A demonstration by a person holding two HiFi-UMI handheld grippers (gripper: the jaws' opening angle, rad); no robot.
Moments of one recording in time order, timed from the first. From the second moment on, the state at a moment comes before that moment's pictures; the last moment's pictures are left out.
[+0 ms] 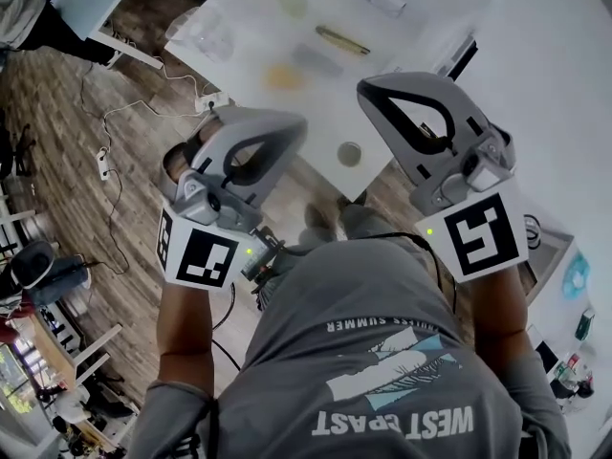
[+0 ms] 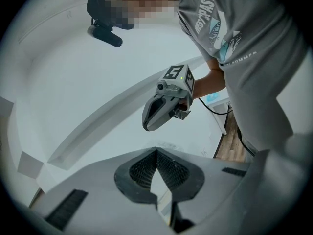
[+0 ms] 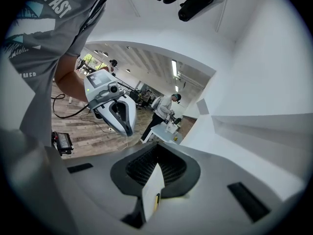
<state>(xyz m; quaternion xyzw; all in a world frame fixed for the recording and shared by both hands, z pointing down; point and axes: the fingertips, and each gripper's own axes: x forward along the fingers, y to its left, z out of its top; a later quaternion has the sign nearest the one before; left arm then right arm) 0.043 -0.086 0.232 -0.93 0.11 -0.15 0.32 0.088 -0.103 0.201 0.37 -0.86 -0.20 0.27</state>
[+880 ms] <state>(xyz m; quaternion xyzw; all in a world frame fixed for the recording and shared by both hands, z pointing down) 0.067 -0.178 0.243 -0.92 0.18 -0.18 0.29 0.129 -0.239 0.216 0.32 -0.89 -0.20 0.26</state>
